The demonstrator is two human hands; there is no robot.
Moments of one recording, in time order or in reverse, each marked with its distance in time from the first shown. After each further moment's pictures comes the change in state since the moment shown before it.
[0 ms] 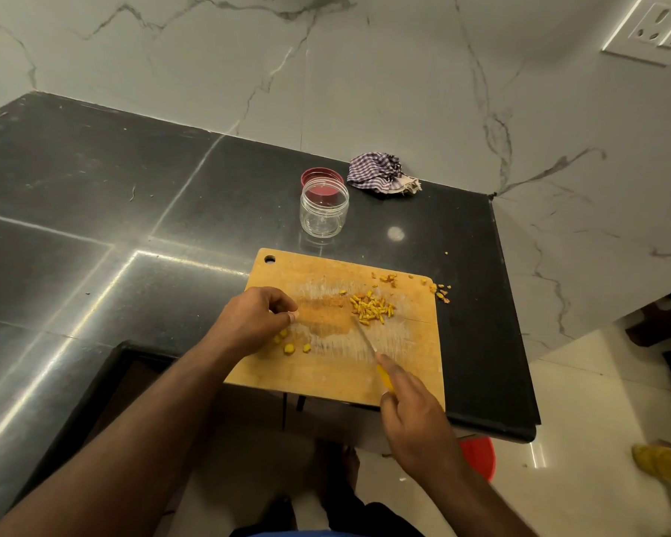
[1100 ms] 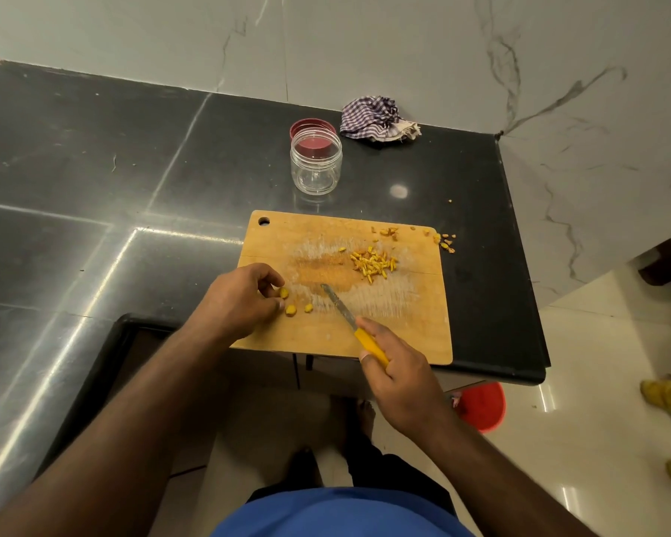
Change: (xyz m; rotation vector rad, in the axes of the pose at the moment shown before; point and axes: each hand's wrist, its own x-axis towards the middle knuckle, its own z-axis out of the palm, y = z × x) left_hand -0.024 -0.009 -0.005 0.175 -0.042 0.006; right_hand -0.004 -0.010 0.019 0.212 -0.033 -0.005
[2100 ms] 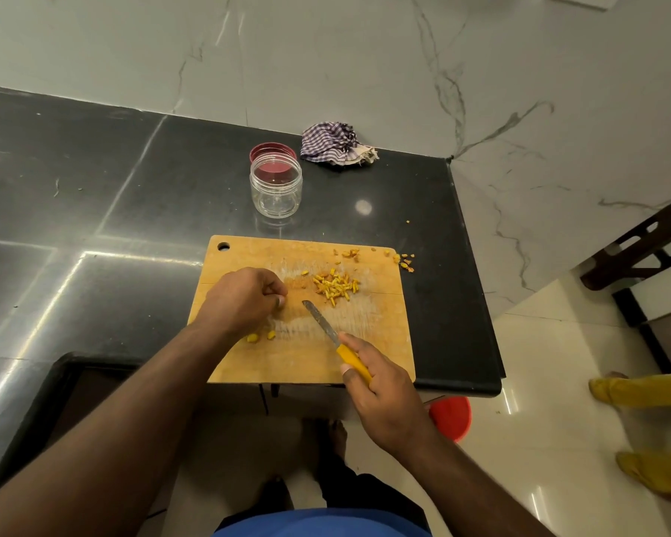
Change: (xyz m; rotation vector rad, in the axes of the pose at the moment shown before) left_hand 0.048 0.036 0.024 0.012 0.028 0.122; right_hand -0.001 -0.004 -0.023 0.021 0.046 0.039
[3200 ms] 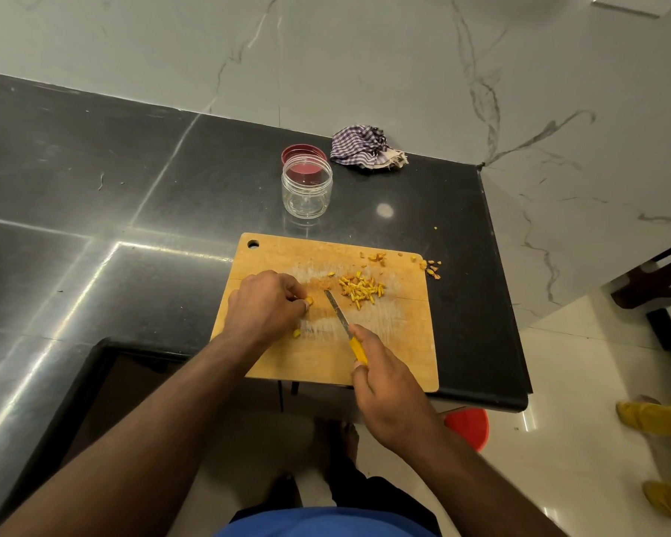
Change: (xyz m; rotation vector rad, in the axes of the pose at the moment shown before) left_hand -0.006 -0.015 0.014 0.041 0.115 -0.025; right_hand 0.013 -0.022 0.011 -0.174 -0.099 -0.044
